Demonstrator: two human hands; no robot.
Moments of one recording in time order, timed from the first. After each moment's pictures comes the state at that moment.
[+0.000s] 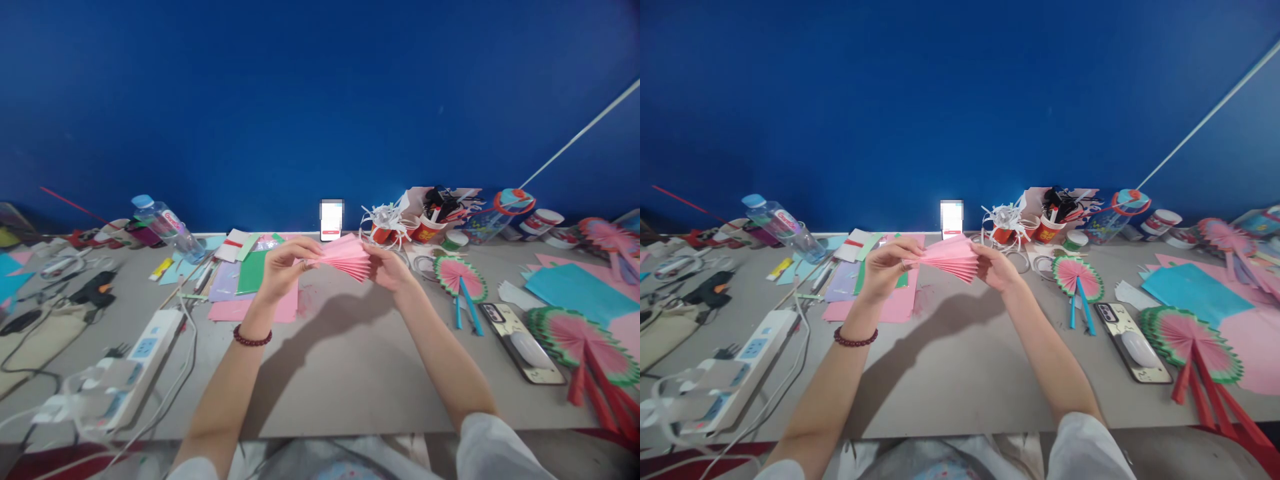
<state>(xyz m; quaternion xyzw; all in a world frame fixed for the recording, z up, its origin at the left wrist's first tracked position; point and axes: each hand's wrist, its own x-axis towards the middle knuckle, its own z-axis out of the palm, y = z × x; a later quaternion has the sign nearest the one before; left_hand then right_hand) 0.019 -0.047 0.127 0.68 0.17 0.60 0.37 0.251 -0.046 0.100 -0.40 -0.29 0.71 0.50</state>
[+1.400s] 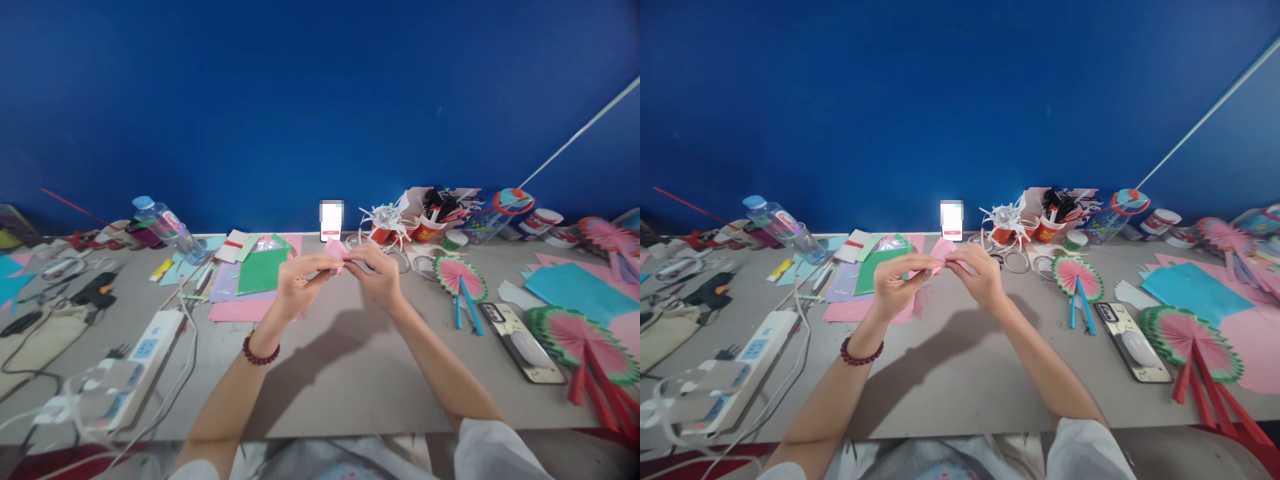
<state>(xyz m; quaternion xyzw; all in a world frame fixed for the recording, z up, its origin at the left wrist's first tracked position) 0.041 -0.081 0.142 0.76 0.21 0.58 0.19 0.215 -0.081 0.117 -0.35 -0.73 0.06 0.58</state>
